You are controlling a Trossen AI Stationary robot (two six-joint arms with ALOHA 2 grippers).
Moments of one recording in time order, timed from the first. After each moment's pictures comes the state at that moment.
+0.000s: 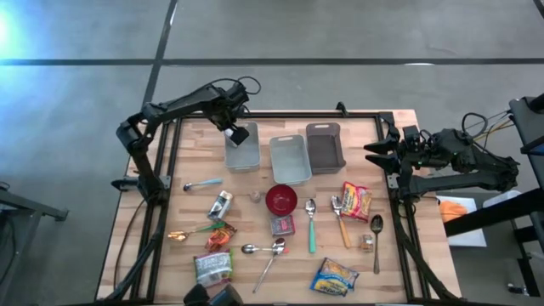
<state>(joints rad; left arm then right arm) 0.70 1.80 1.44 -1.08 -0.02 -0.11 0.00 0.41 0.78 -0.42 0.11 0.49</state>
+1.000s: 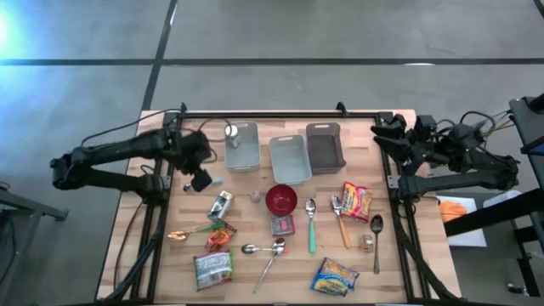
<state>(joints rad) 0.31 1.04 0.88 -1.13 0.10 -0.35 0.00 0.46 0.78 -0.07 0.19 0.44</state>
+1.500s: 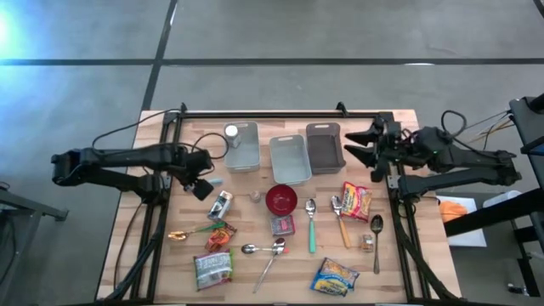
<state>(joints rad) 0.22 1.04 0.65 -1.03 0.04 -0.64 0.00 0.64 0.78 -0.07 0.21 0.33</state>
